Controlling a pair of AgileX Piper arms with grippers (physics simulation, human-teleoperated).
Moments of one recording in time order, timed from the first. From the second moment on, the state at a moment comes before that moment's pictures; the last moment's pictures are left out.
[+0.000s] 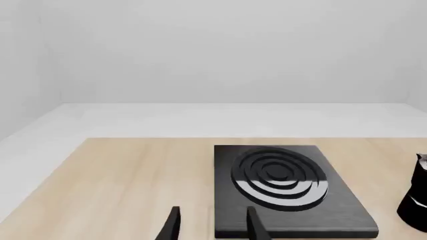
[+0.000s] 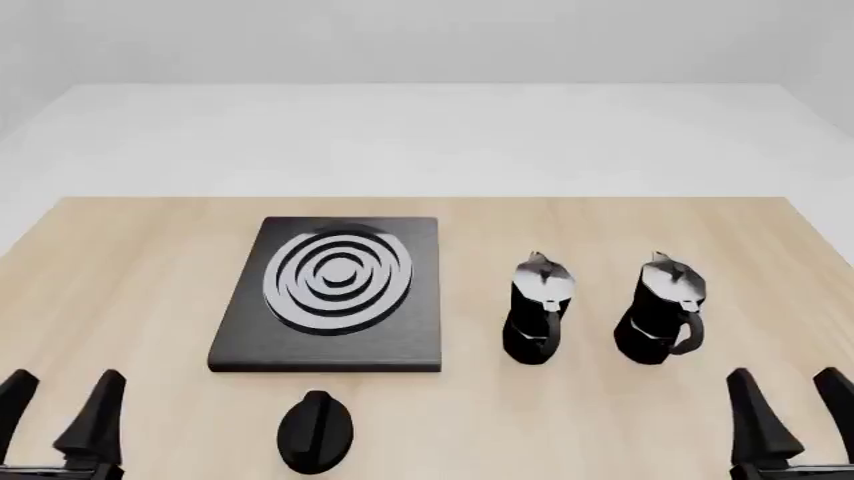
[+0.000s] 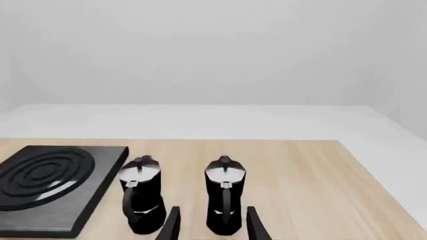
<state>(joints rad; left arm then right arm) 0.00 0.00 0.00 0.00 0.00 0.01 0.01 -0.01 -0.01 0.00</state>
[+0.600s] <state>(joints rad) 0.00 0.01 0.00 0.00 0.00 0.02 0.13 -0.04 -0.04 0.03</state>
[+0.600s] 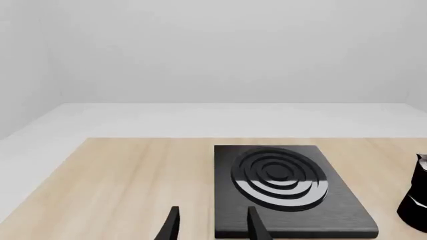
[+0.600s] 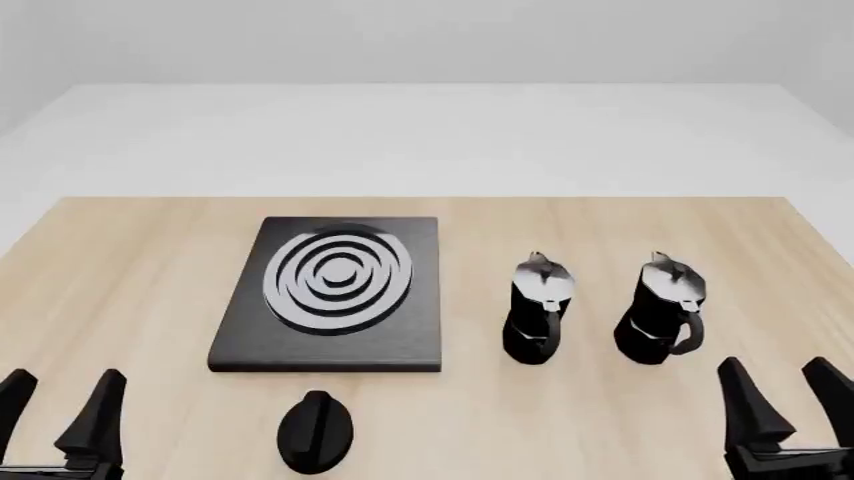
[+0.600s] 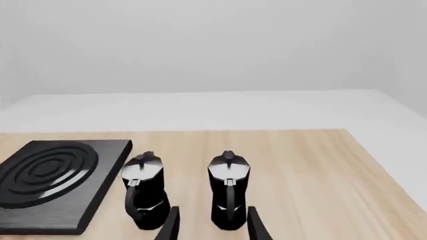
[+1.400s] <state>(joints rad) 0.00 0.01 0.00 0.00 0.00 0.18 0.69 -0.46 0.01 0.06</state>
